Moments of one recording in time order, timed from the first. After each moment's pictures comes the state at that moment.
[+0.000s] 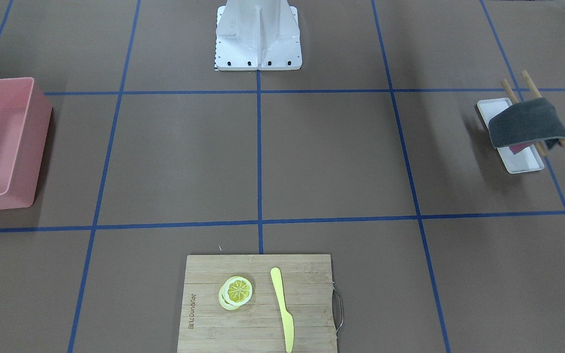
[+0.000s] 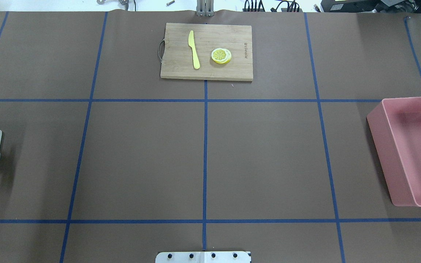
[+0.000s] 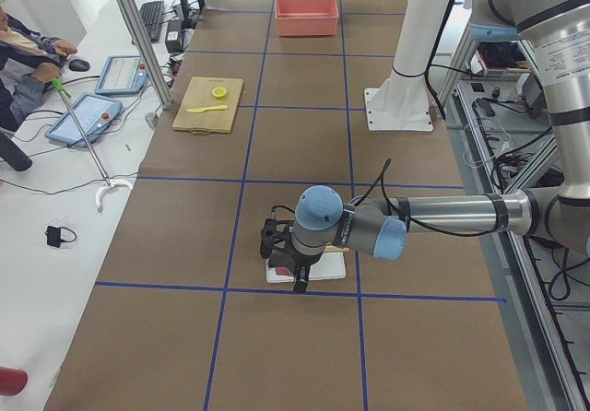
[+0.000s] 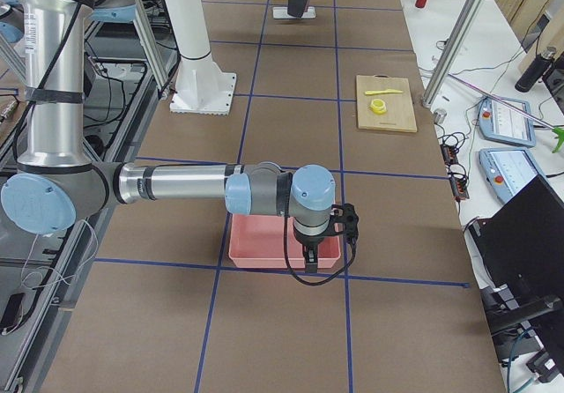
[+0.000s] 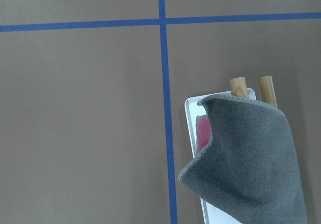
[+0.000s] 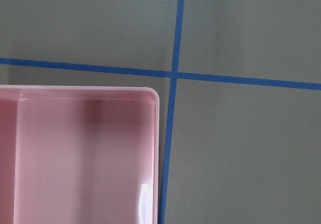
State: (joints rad) left arm -1.51 -1.23 -1.84 -1.93 -2.38 -0.14; right arm 1.61 -1.65 1.73 -1.62 2.38 -0.09
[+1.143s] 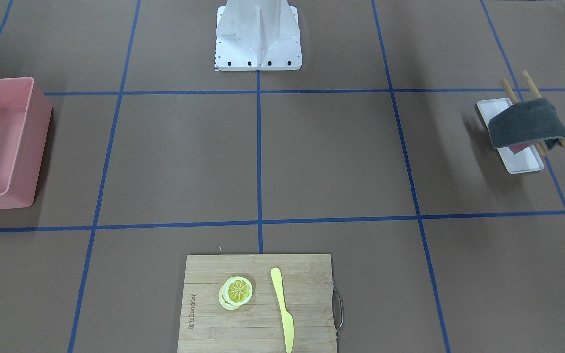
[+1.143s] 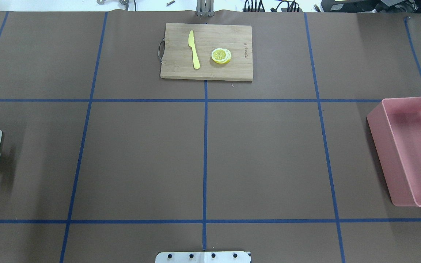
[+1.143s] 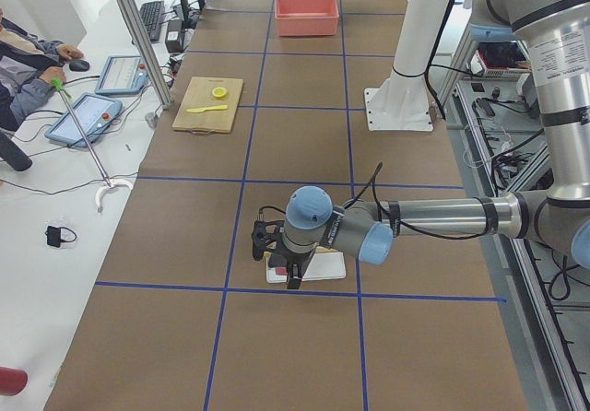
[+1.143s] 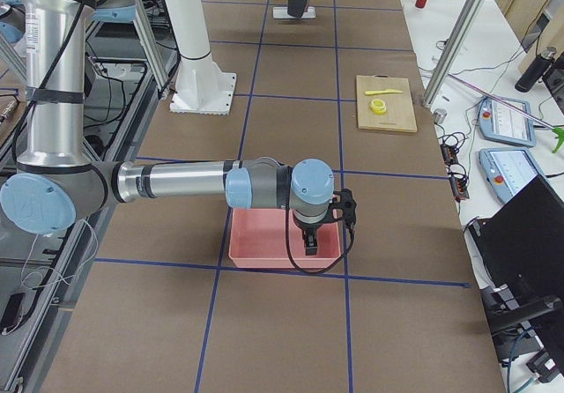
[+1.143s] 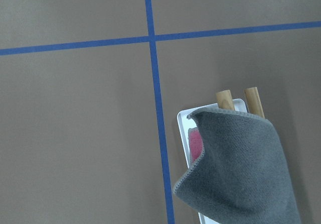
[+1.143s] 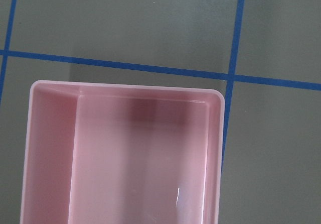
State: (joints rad) left arm -1.43 -1.30 -1.77 -1.98 -2.38 -0.42; right arm 1.57 -1.66 1.77 -1.62 2.50 -0.09
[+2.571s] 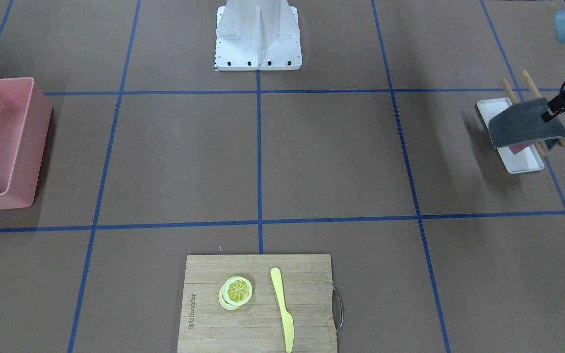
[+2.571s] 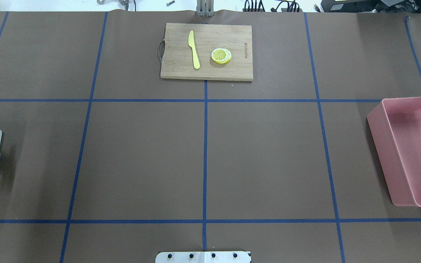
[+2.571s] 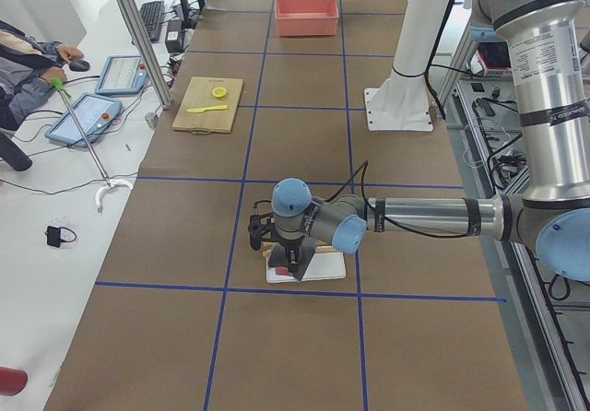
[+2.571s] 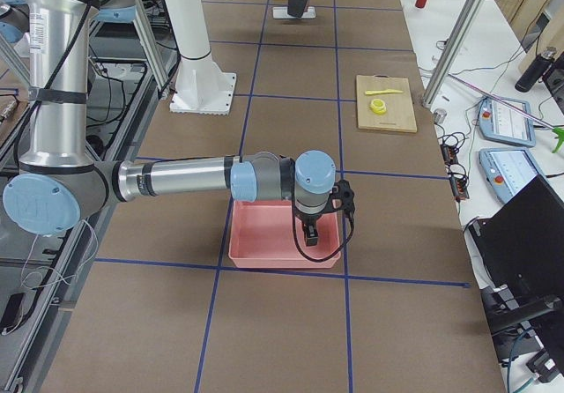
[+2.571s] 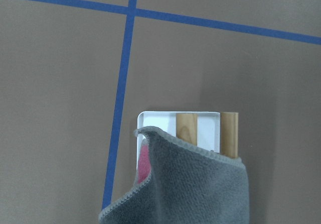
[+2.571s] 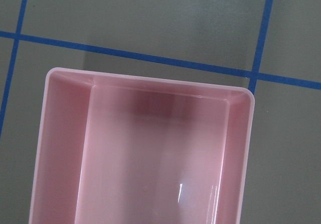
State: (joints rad) left arm -1.30 -1.33 -1.75 -1.99 -2.38 -0.55; right arm 1.52 -1.67 1.79 -1.62 2.49 -0.10
